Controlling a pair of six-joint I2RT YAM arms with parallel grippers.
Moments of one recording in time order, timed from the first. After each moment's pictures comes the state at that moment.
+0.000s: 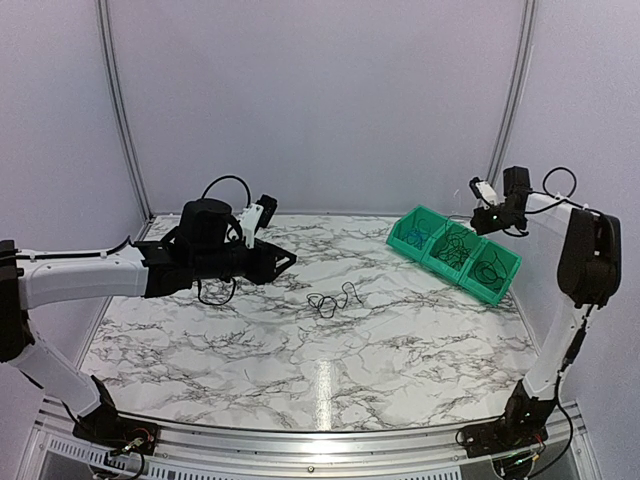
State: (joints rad) left arm -0.80 1.48 1.00 0.07 0.13 -0.27; right arm -0.14 1.88 1.52 -0.43 -0.26 -0.34
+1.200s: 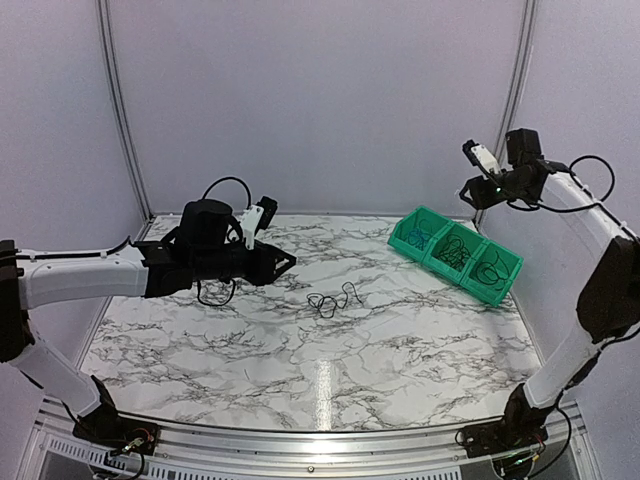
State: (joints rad) left arm -0.80 1.48 1.00 0.05 0.13 -0.27; right arm 0.00 1.64 1.60 -0.67 -0.21 -0.35
